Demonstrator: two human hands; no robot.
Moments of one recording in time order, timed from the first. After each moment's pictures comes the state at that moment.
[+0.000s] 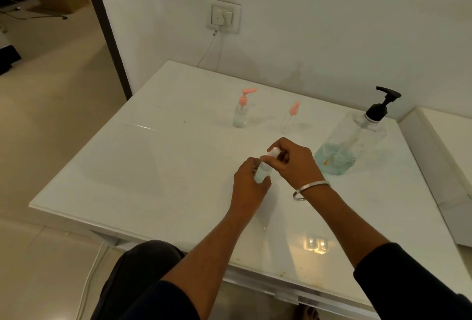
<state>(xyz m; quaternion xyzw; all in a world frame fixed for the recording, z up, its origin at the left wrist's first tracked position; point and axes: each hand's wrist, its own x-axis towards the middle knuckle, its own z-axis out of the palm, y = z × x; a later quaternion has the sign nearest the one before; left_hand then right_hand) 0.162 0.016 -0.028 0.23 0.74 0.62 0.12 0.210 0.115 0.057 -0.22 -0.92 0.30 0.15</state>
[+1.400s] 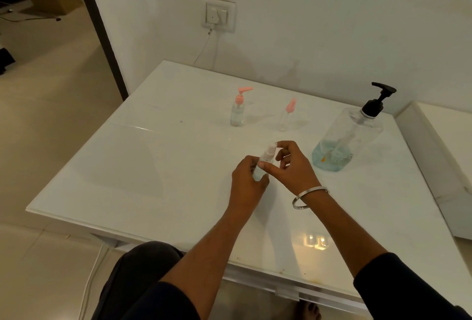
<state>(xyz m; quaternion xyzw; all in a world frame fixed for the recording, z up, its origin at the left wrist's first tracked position) 0.159 0.016 -0.028 0.25 0.74 0.61 0.13 0.218 0.119 0.028 -0.27 -0.86 0.40 0.18</state>
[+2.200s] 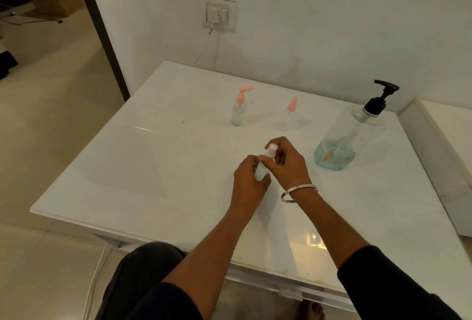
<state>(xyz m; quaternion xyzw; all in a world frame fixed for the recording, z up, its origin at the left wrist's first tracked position) 0.159 0.017 -0.029 0.25 0.75 0.61 0.12 0.205 0.106 0.023 -0.24 -0.84 0.41 0.24</state>
